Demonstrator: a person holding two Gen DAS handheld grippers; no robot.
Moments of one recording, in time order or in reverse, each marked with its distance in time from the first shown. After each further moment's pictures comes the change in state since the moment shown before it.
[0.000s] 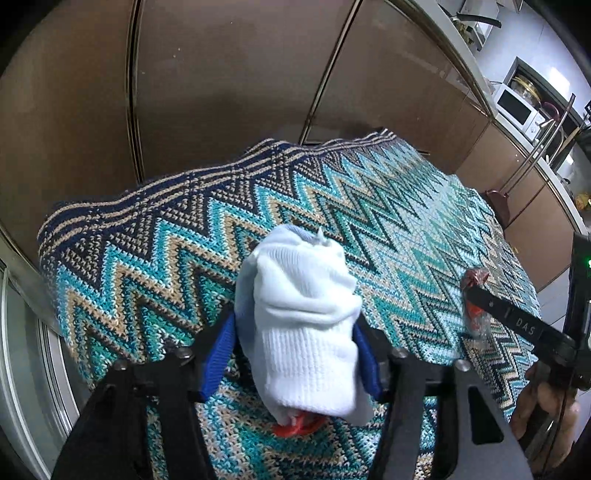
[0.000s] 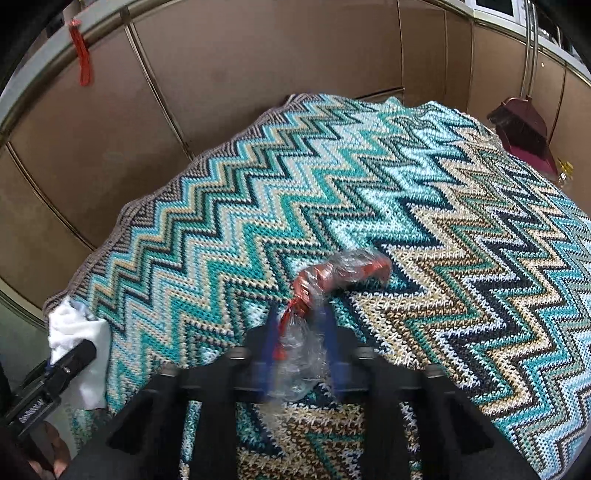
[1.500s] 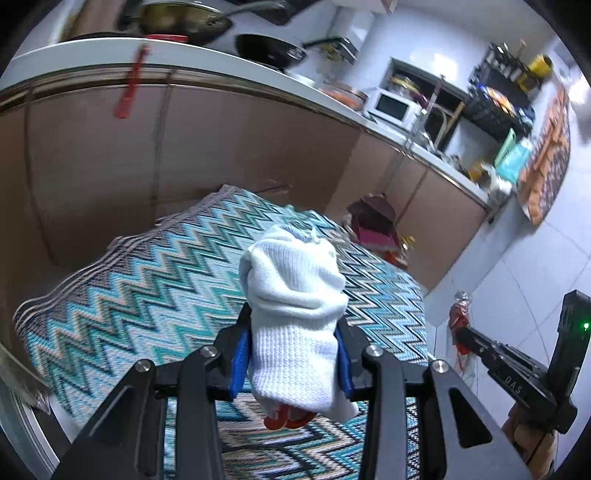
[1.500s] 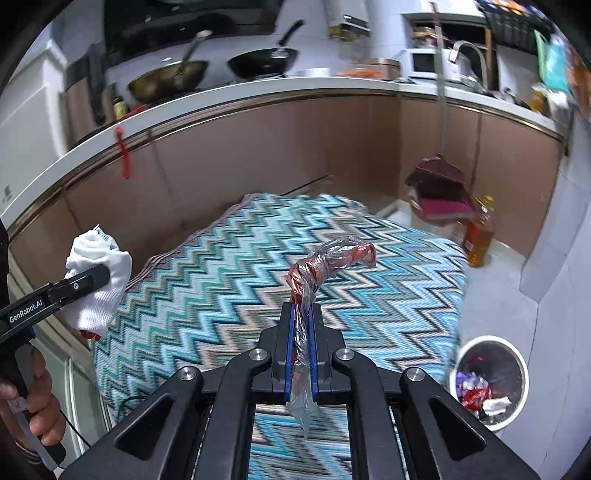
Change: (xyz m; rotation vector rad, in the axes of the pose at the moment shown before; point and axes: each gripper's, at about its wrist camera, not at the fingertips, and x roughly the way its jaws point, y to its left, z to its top) left arm -0.143 -0.154 -0.016 0.273 -0.149 -0.311; right arm -0.238 -0.098 -0.090 0.090 -0.318 -0.106
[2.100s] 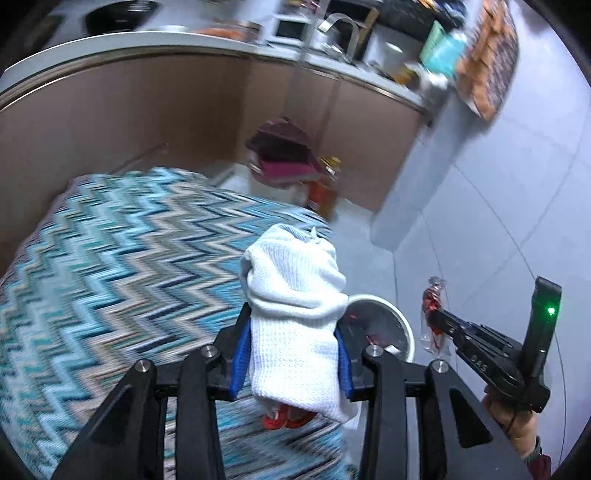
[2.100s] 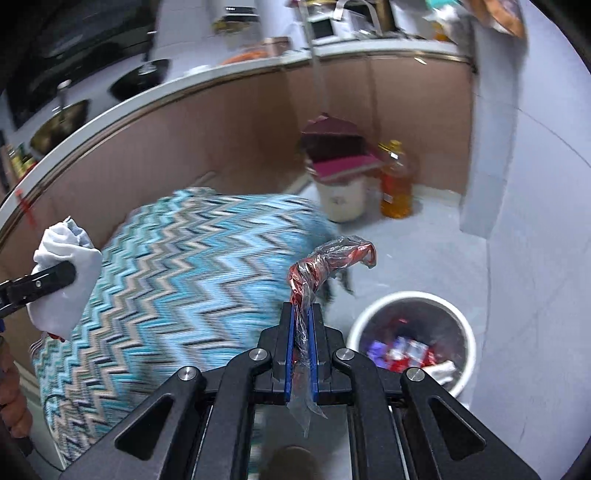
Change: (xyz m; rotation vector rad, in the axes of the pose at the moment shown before) left arm 0.143 -0.219 -0.022 0.286 0.249 -0.181; right arm 0.017 -0.231 -0.045 0.255 0.061 -0.188
